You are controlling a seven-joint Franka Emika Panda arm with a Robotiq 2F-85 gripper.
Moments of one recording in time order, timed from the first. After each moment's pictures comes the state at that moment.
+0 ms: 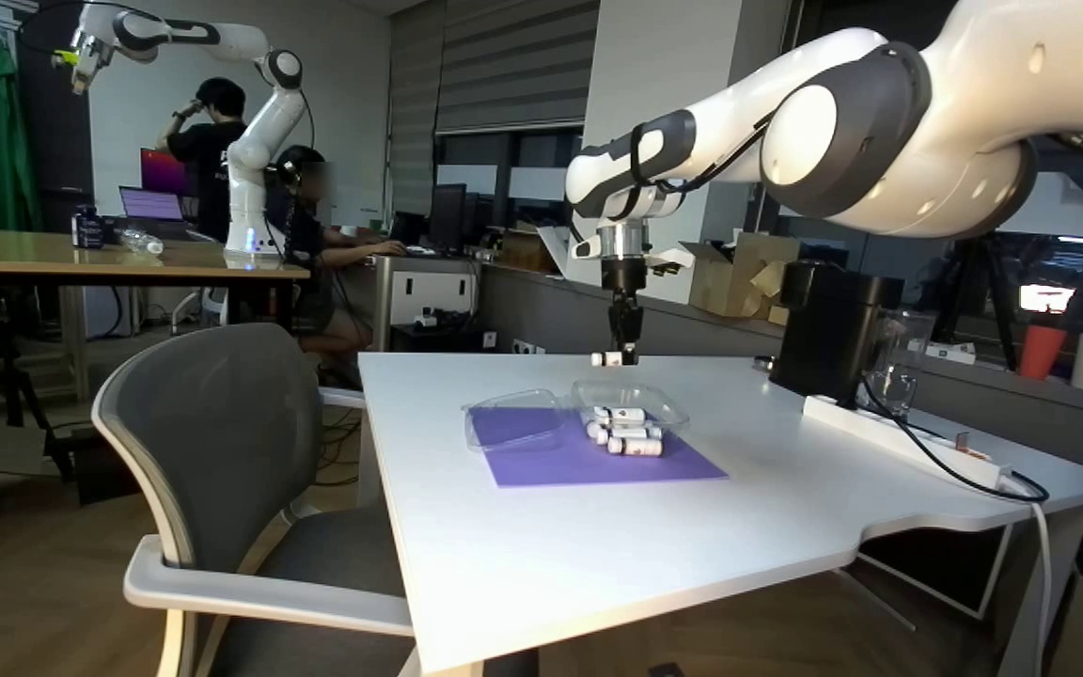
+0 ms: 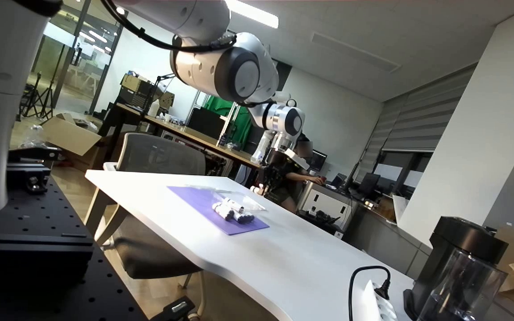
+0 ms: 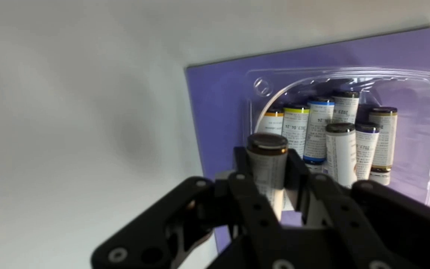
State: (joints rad) arm 0.06 1.40 0.04 -0.37 -0.14 1.61 -1.36
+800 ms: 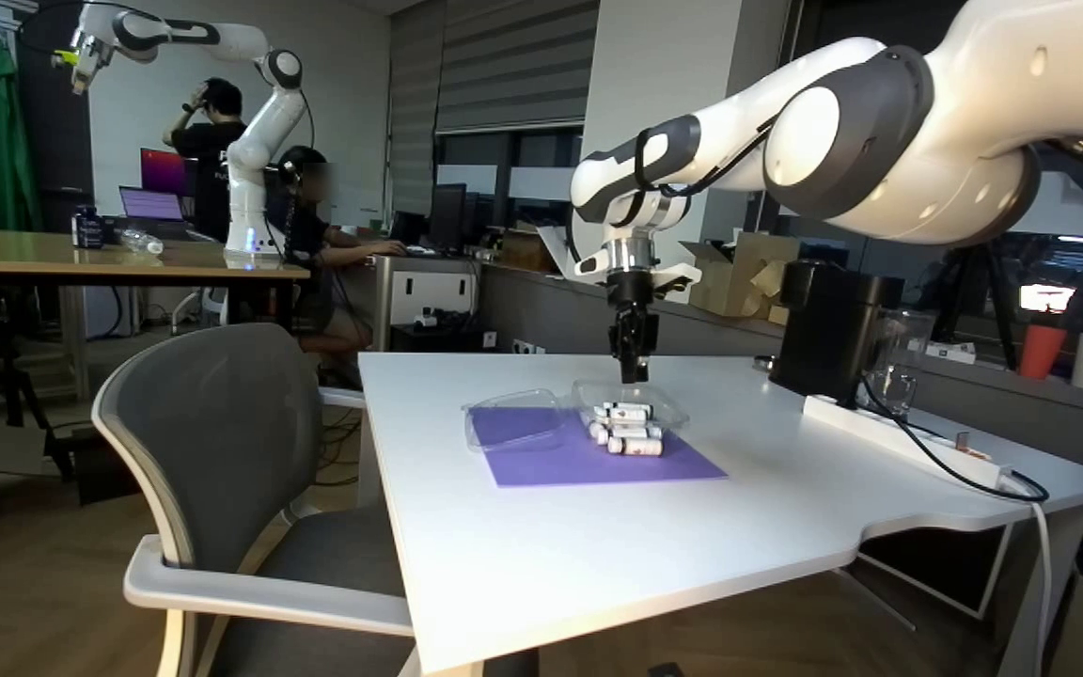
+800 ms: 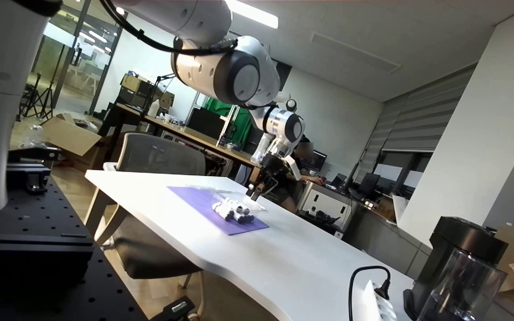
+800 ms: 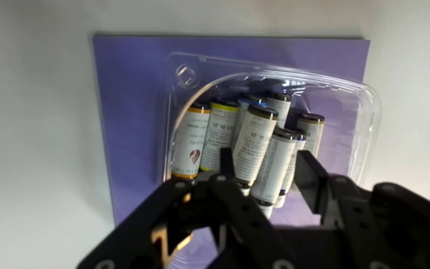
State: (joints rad) arm 0.03 1.41 0.07 -0.39 -0.09 1.44 -1.54
